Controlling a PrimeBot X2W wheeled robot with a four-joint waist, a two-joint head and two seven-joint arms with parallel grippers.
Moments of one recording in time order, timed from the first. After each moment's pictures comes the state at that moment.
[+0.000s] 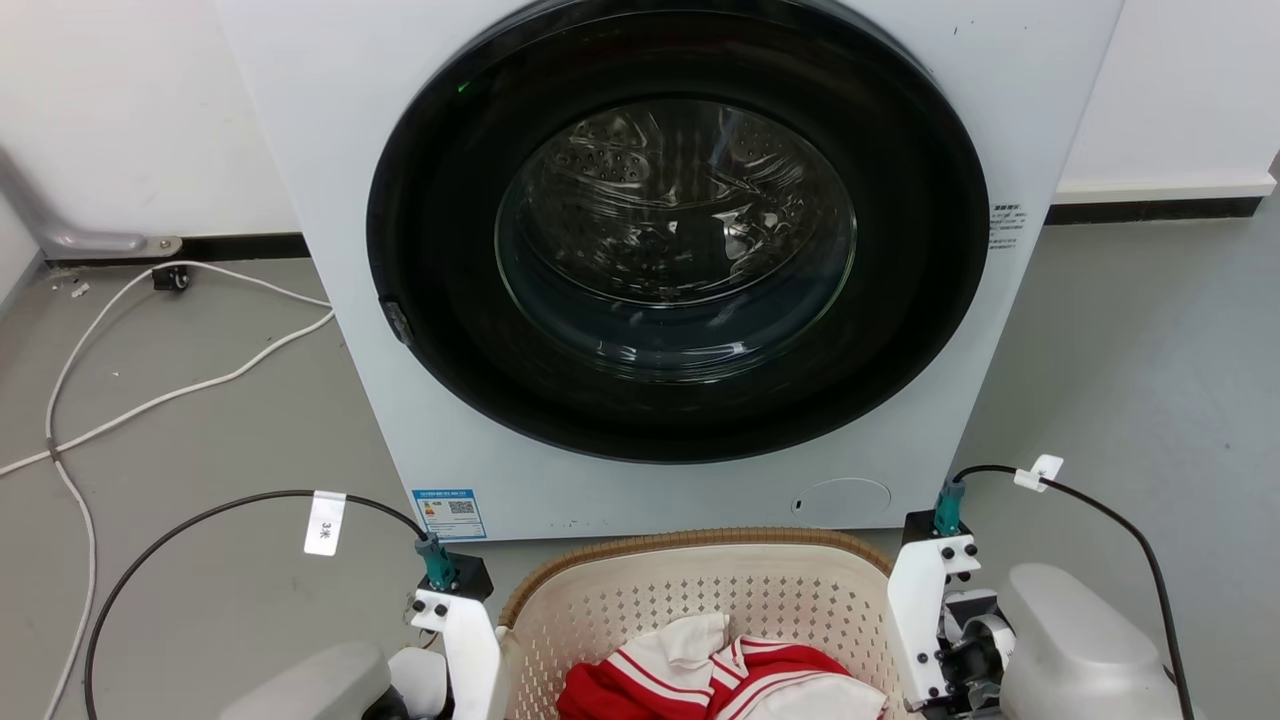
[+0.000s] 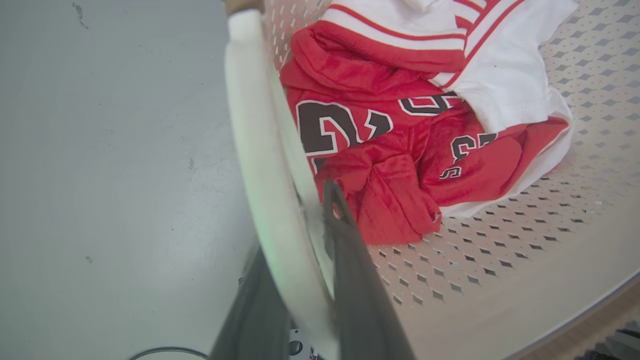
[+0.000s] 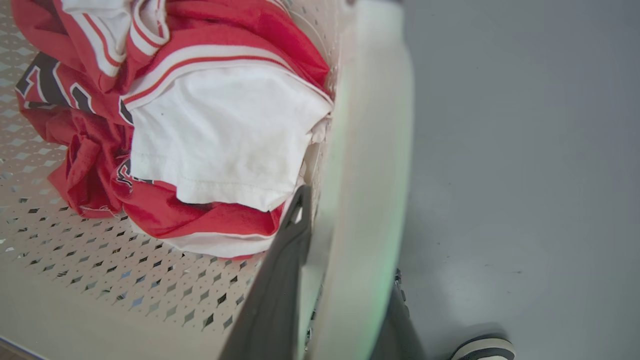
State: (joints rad) left arm -0.61 0.45 -1.28 0.71 -1.34 -0.12 0.52; right arm -0.63 -0.11 0.53 1.15 0.57 0.13 0.85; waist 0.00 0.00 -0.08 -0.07
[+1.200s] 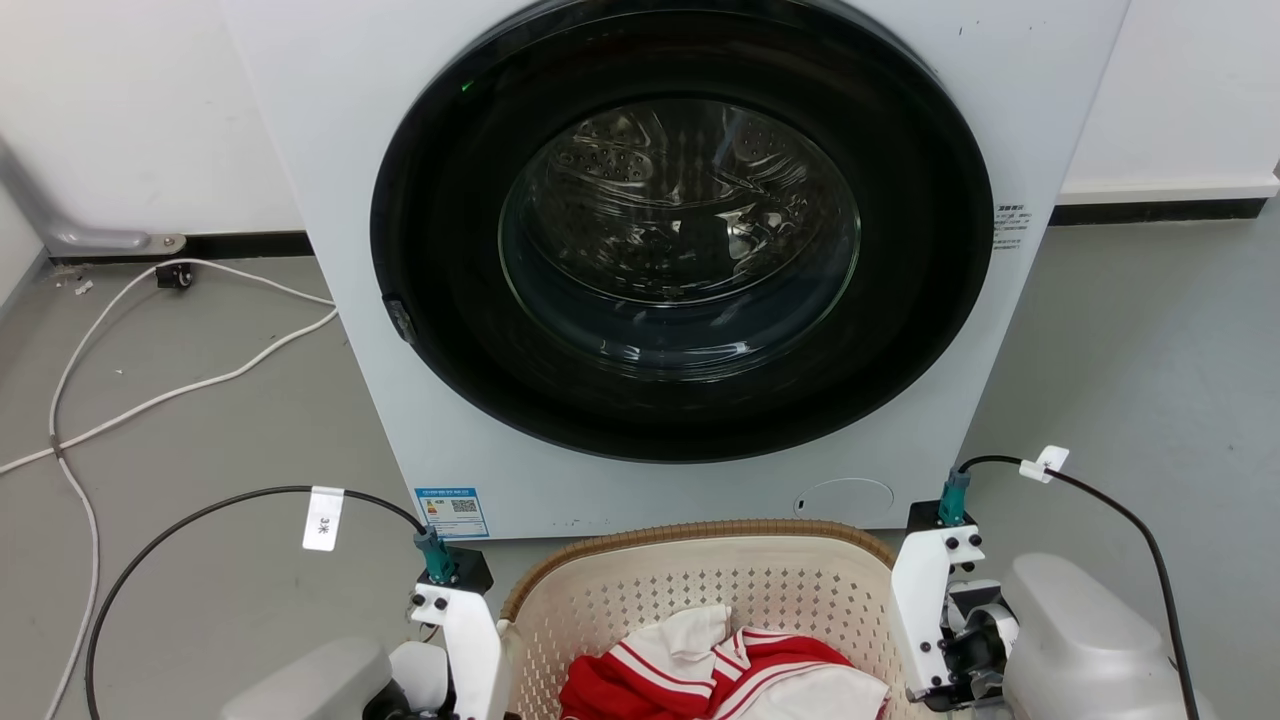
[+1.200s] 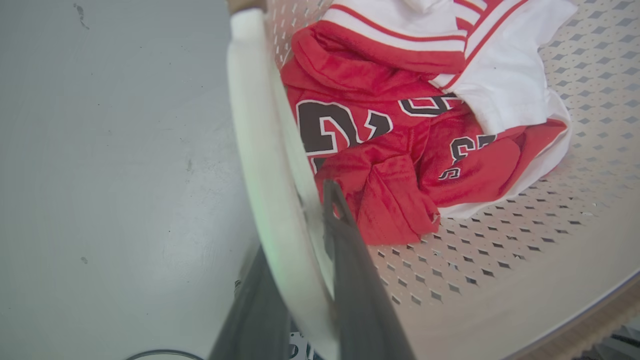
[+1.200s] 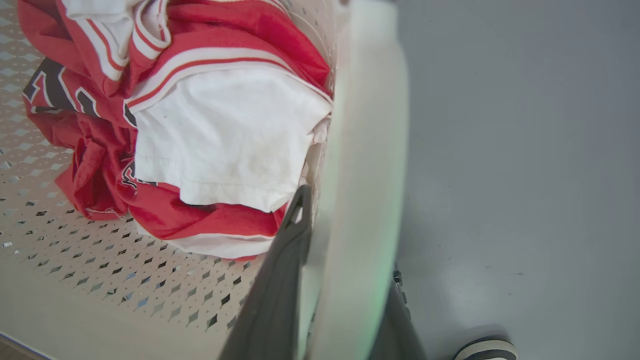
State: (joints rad) left arm -0.62 0.44 -1.28 0.73 -1.36 -0.12 0.52; right arm -0.66 -0.11 0.56 1.18 0.61 0.13 0.83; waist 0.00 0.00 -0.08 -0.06
